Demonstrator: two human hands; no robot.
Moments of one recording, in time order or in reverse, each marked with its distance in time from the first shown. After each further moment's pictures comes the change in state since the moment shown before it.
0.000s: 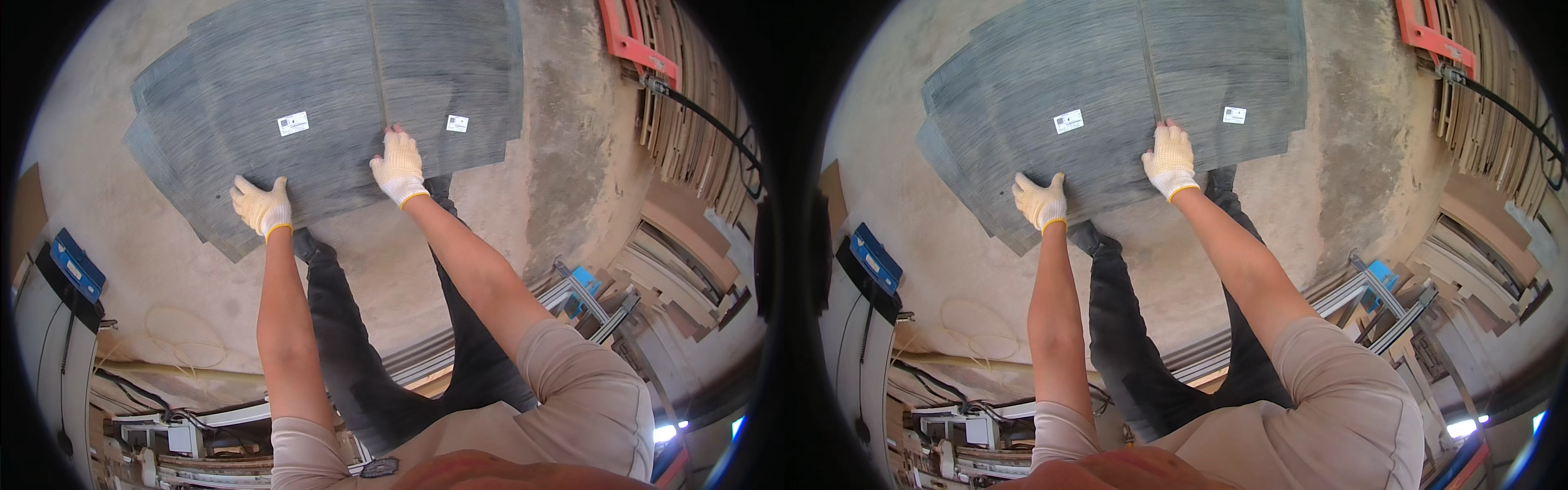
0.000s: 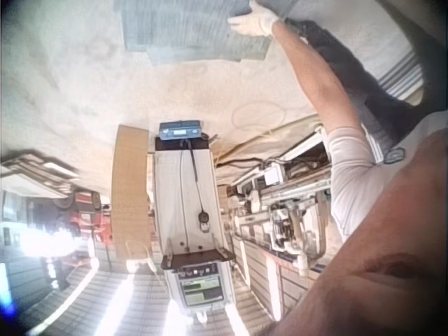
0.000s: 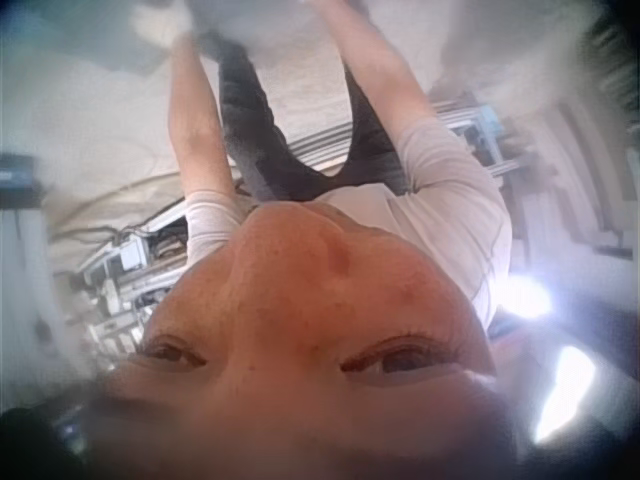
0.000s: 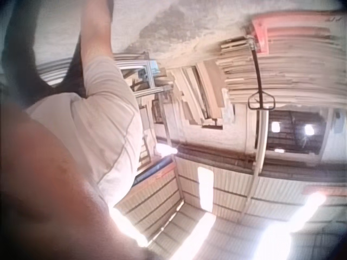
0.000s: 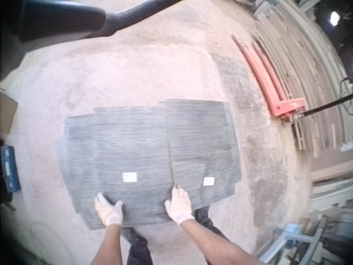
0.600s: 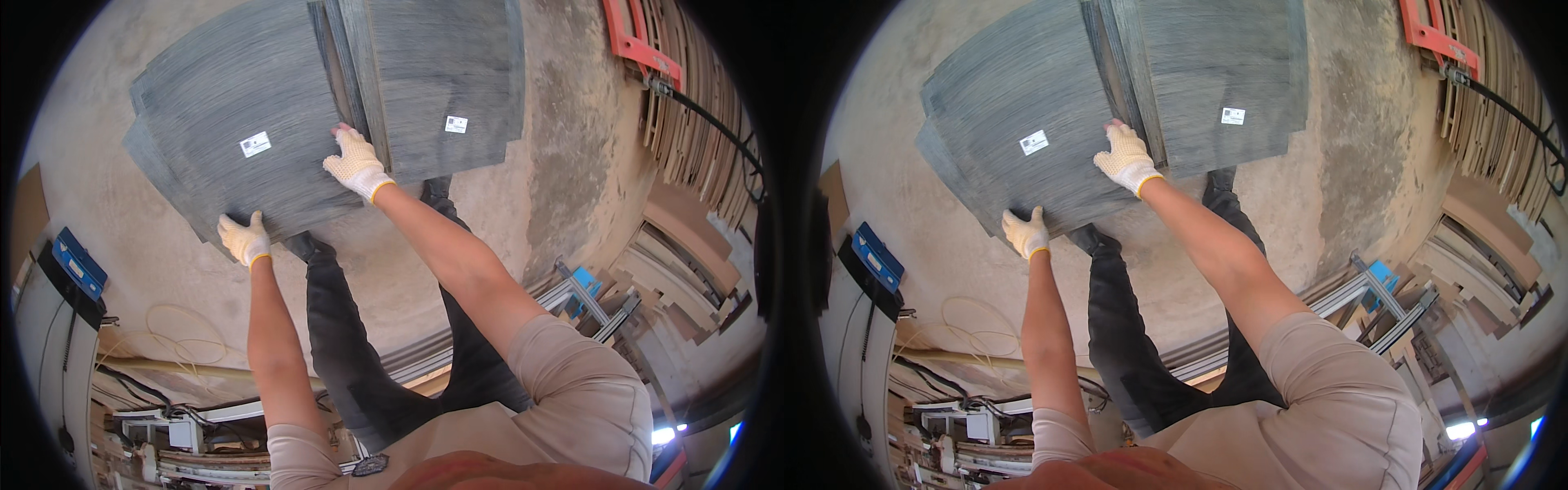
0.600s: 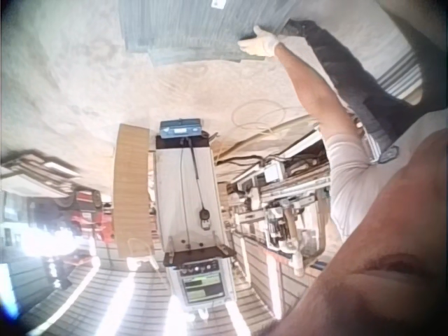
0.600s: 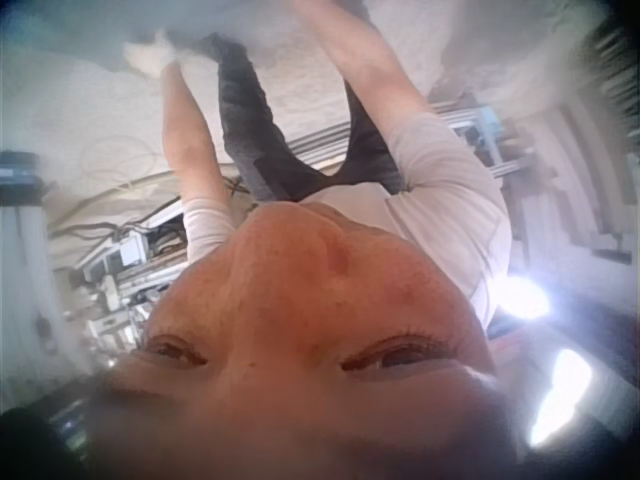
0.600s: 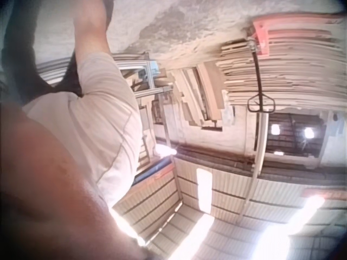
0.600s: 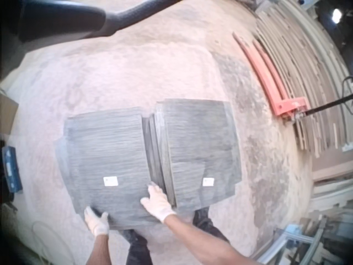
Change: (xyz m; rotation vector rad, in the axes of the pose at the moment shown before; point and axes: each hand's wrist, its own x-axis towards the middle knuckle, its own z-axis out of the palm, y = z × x) left_hand -0.007 -0.090 0.000 0.014 0.055 -0.061; right_hand 0.018 -0.058 0.002 0.335 -0.319 -0.001
